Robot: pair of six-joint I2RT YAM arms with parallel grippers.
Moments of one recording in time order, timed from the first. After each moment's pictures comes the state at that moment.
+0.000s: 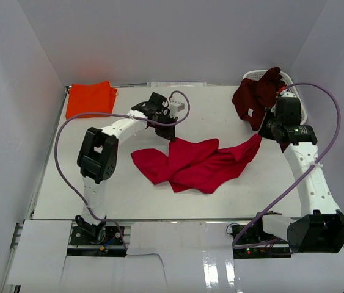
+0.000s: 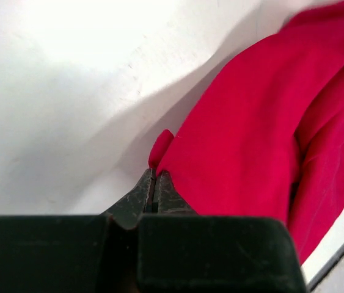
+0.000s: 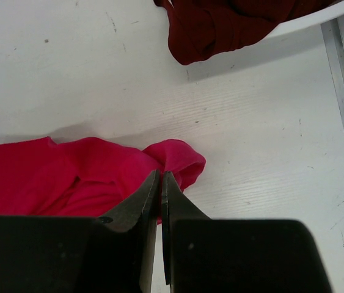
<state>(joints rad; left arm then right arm) -0.51 2.10 1.63 -0.56 0.46 0.04 0.05 1.18 1.19 -0.74 0.08 0.26</state>
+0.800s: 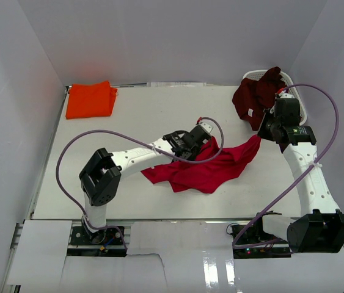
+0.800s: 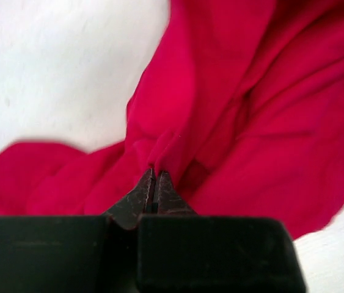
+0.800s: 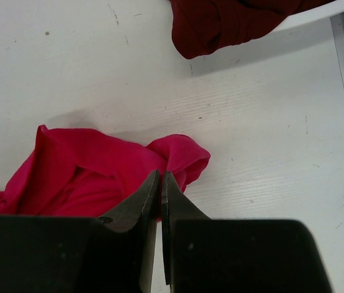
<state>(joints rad) -0.97 1.88 1.53 -0.58 -0.35 -0.26 0.05 1.18 1.18 -0.73 0.06 0.26</state>
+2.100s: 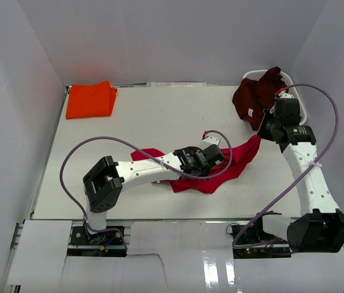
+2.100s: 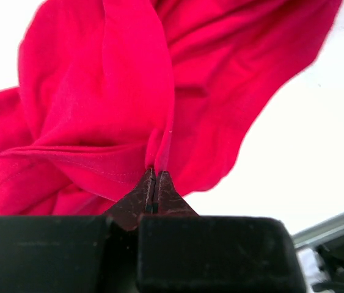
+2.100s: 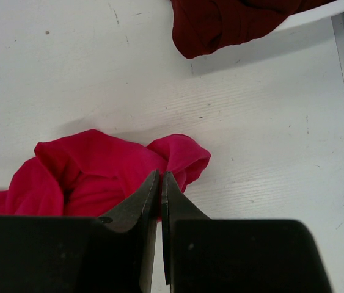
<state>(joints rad) -1.17 1.88 1.51 -0.63 -0.40 -0.62 0.05 1.18 1.18 -0.73 0.06 0.26</state>
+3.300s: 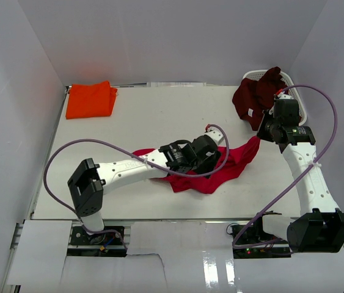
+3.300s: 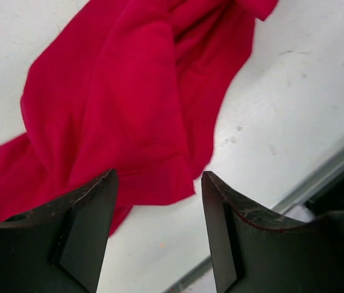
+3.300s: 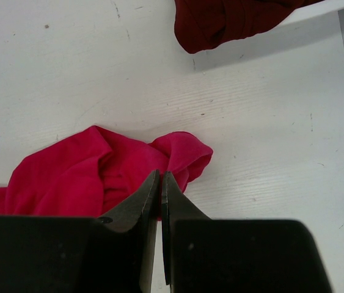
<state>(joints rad) -1.15 1.72 1.44 -0.52 -0.23 -0.42 0.05 1.18 1.17 -0.73 0.05 0.26</state>
